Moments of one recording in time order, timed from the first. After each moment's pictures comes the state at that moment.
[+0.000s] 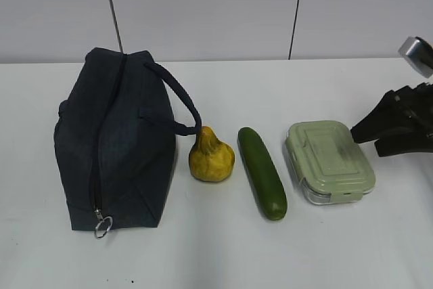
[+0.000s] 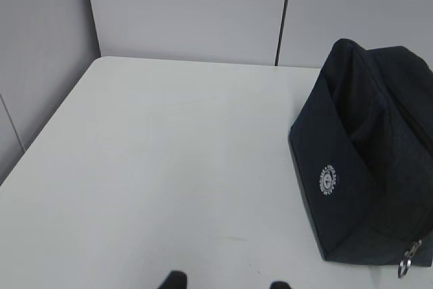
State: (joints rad) left arm 0.04 -0.02 -0.52 0.01 1.11 0.02; right arm -0.30 1.87 -1.14 0.90 1.14 -0.95
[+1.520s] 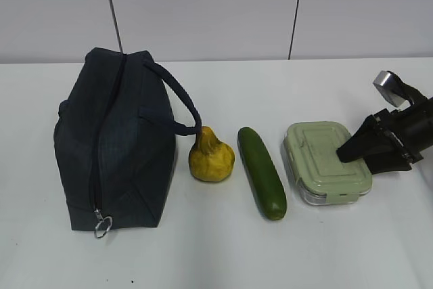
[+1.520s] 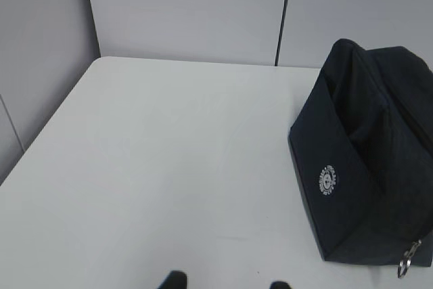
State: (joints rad) left arm 0.04 -0.02 -0.52 0.01 1.11 0.02; right arm -0.30 2.17 -1.31 0.89 1.22 -0.99
